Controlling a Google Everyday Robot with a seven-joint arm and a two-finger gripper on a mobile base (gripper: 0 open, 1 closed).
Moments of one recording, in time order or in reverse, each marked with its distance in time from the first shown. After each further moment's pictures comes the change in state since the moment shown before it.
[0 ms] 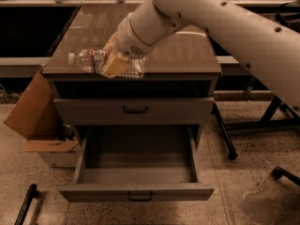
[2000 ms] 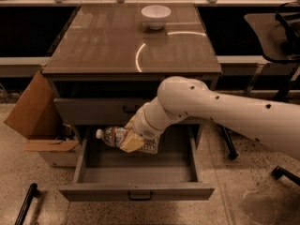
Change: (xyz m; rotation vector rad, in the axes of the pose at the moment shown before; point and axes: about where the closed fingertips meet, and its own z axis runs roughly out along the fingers) arm 0.152 0.158 0.101 -0.125 0.131 0.279
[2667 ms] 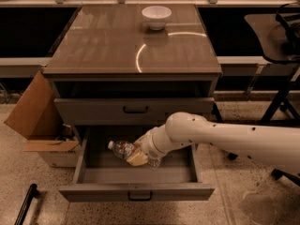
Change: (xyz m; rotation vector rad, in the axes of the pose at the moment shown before) arm 0.078 -0.007 0.080 0.036 -0.065 0.162
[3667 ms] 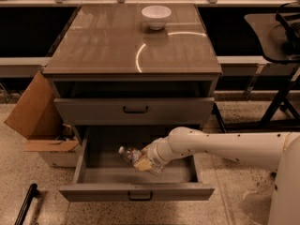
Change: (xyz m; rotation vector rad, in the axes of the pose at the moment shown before) arm 0.071 -0.034 0.064 0.035 0.013 0.117
